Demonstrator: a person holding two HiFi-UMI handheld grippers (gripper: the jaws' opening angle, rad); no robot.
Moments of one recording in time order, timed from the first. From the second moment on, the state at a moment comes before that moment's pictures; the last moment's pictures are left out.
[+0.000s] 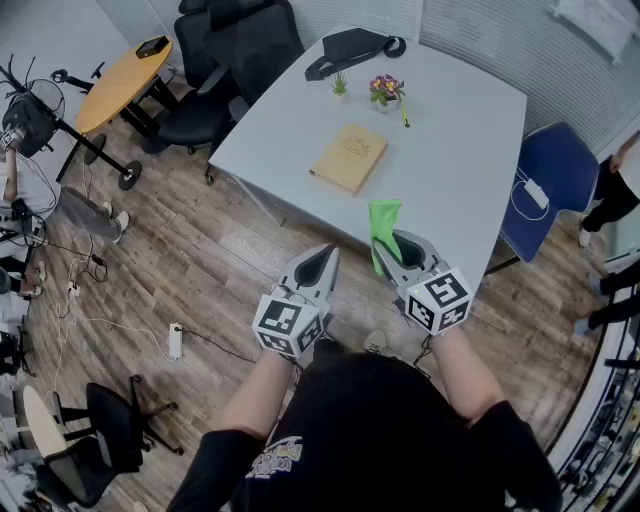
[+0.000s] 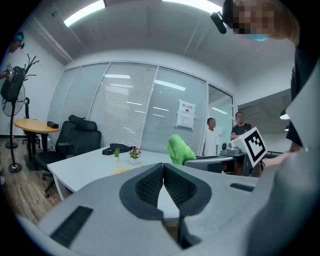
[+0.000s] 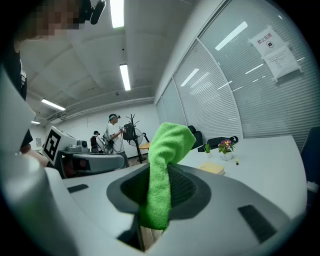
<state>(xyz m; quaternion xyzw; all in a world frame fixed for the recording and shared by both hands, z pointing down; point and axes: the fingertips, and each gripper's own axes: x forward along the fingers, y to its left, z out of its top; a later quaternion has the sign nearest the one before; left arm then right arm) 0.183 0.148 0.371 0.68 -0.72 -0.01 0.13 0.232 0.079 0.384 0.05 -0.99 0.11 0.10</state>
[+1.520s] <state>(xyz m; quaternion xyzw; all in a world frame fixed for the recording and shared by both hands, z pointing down) 0.015 0.172 0.406 0.72 -0.68 0.00 0.16 0.076 0.094 0.403 0.12 -0.98 0.13 0.12</state>
